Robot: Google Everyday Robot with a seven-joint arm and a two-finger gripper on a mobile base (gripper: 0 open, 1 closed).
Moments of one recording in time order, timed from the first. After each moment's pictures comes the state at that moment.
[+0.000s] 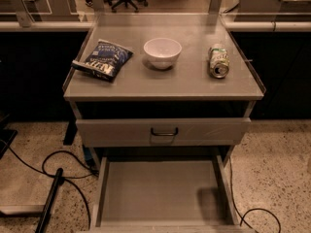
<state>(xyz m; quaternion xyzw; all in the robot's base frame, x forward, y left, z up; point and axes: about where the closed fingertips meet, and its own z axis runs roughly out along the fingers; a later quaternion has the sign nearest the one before) 0.329 -0.301 0.881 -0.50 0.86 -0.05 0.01</state>
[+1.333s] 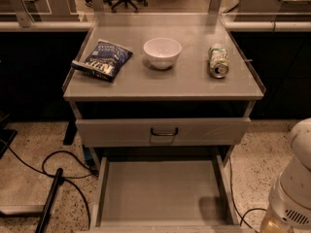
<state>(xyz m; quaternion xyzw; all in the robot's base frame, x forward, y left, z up) 0.272 -0.257 0.708 -0.49 0.87 0.08 -0.06</state>
